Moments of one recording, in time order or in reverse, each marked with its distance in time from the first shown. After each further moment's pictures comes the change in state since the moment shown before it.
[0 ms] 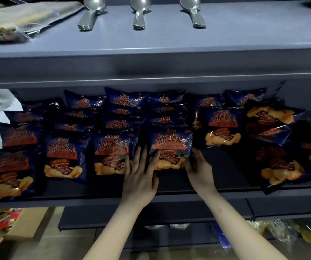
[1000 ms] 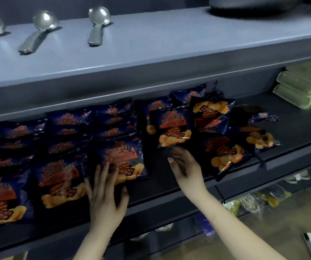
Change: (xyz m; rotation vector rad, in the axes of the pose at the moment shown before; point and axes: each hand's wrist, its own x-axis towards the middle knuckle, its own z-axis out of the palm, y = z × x) left_hand 0.000 0.029 -0.012 -0.365 0.246 0.048; right_hand -0.016 0.009 -0.075 0.144 0.142 -0.028
